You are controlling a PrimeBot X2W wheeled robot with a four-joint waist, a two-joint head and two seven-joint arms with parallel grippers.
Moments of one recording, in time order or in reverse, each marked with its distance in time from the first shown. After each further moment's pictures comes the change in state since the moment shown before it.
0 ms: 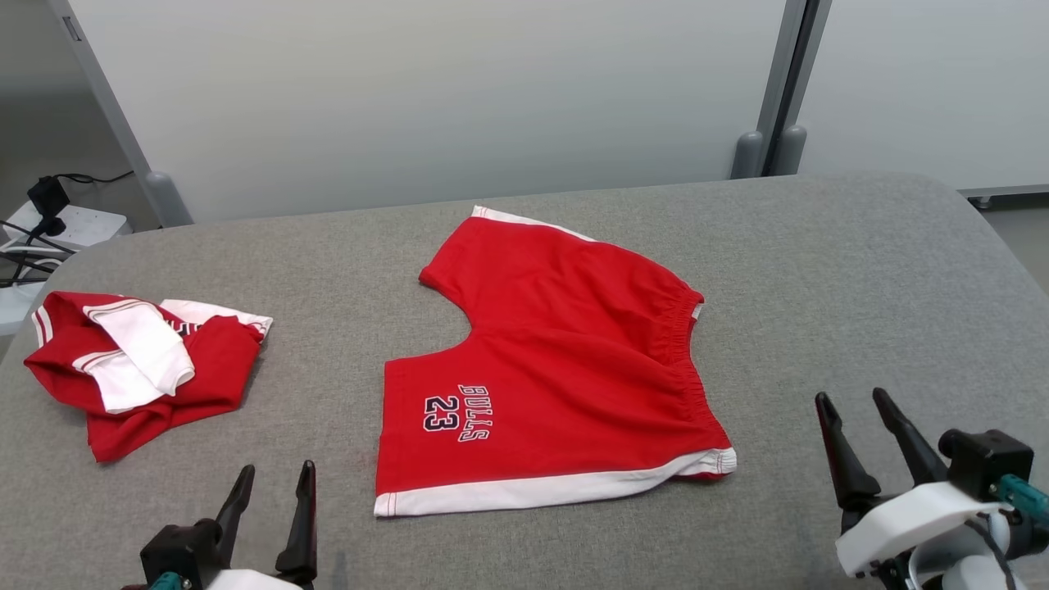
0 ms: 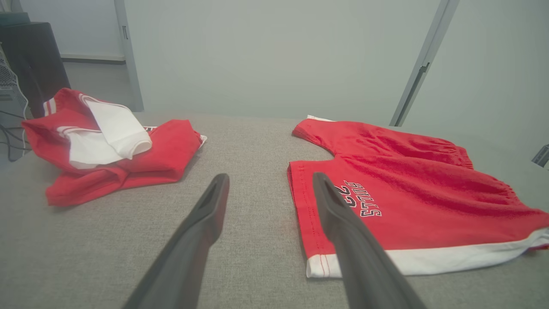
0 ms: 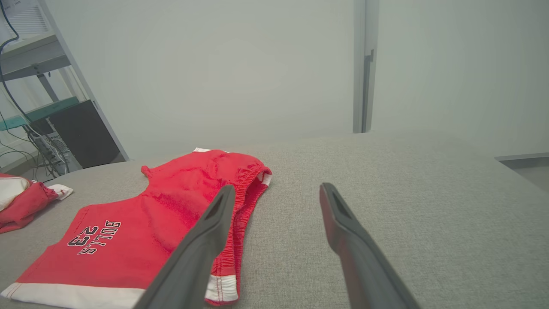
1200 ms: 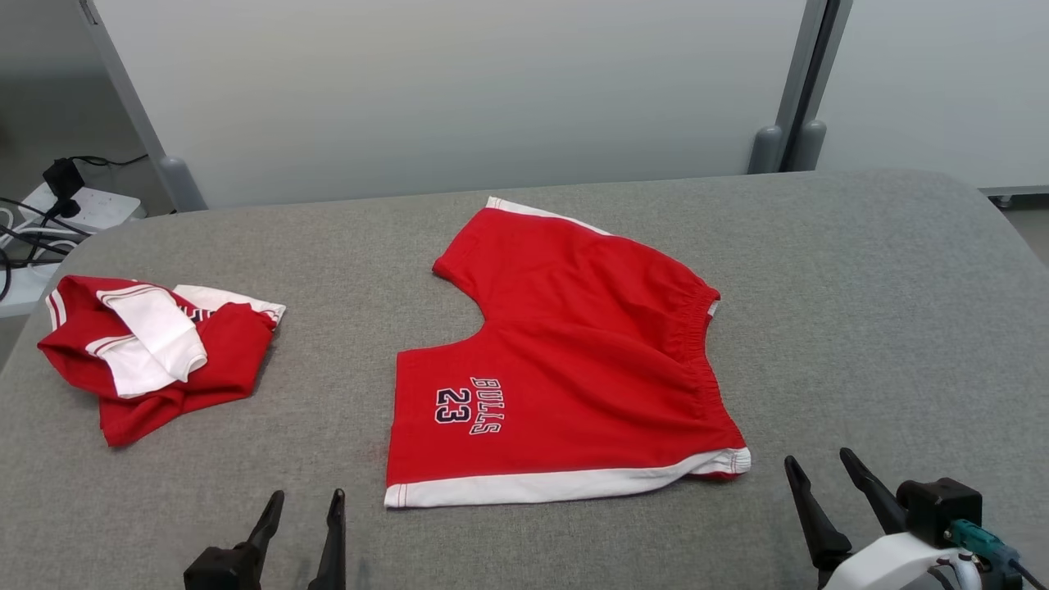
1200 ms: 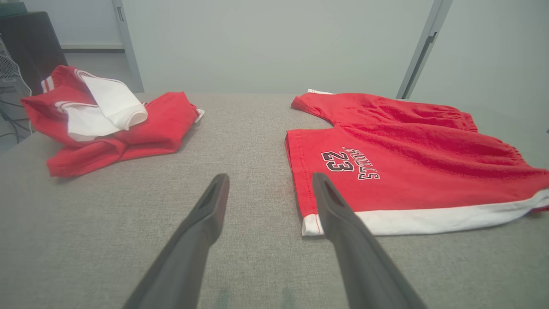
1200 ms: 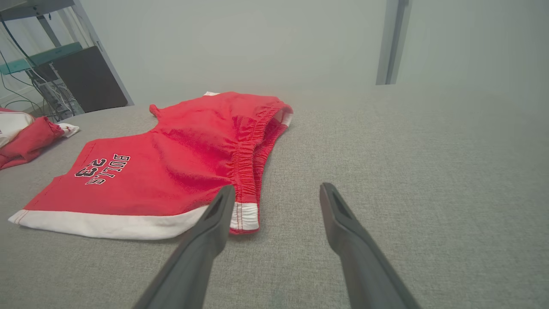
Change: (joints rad) left arm 0.055 0.001 -0.074 -0.026 0.024 0.075 0.000; right arm 0.062 0.029 0.042 0.046 -0.073 0.000 0.000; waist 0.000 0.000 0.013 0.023
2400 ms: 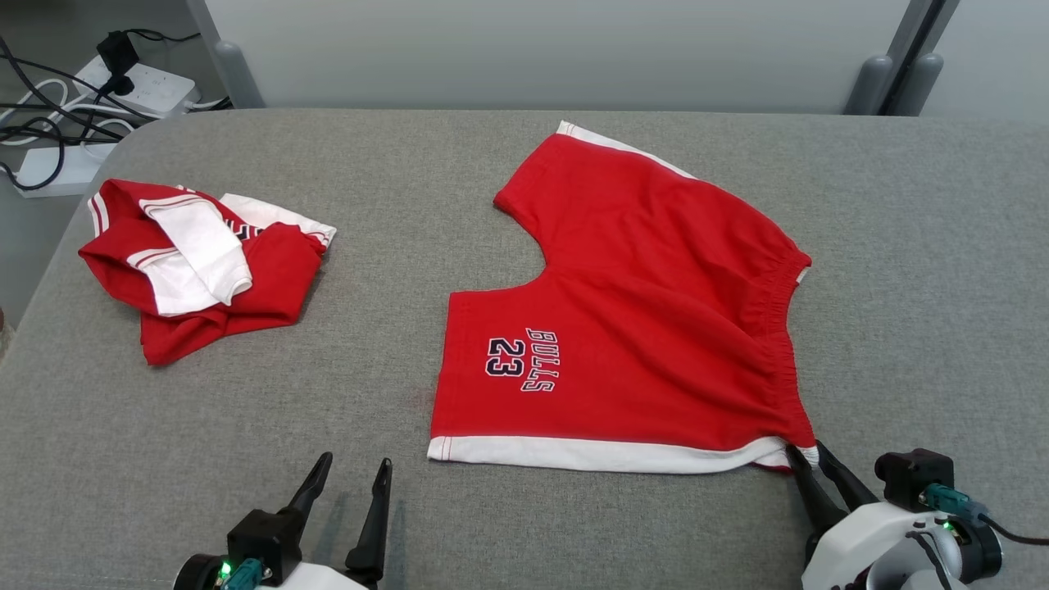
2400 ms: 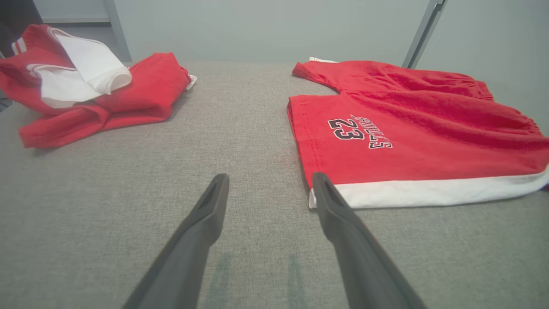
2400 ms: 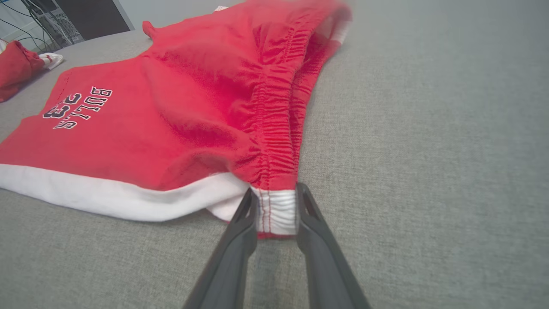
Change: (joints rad) left arm -0.068 0.001 -0.099 0.009 0.016 -0.038 0.000; right arm -0.153 -0.014 0.130 0.223 0.105 0.000 0.000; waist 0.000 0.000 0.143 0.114
